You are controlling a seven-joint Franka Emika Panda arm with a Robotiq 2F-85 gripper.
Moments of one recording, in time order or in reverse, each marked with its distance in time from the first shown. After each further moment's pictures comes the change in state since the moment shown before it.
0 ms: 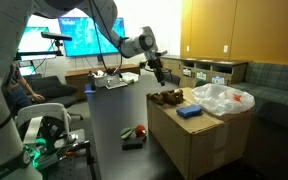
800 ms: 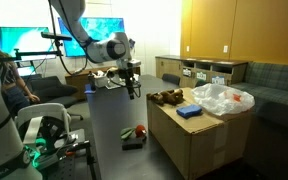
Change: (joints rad) arm -0.049 -0.401 0.142 -0.674 0.124 0.155 -0.059
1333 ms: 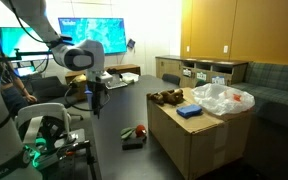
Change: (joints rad) arm 0.012 -0.307 0.159 -0.444 0.483 0.037 -0.218
